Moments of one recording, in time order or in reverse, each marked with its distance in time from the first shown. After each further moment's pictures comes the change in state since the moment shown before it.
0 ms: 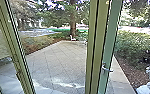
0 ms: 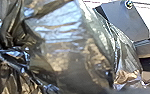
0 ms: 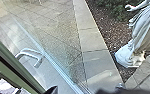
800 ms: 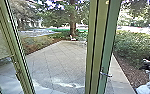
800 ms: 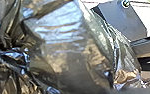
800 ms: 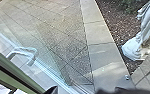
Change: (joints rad) left arm 0.000 0.010 0.000 0.028 -0.001 0.000; right arm -0.063 -0.171 0.320 -0.016 0.014 0.134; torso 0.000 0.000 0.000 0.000
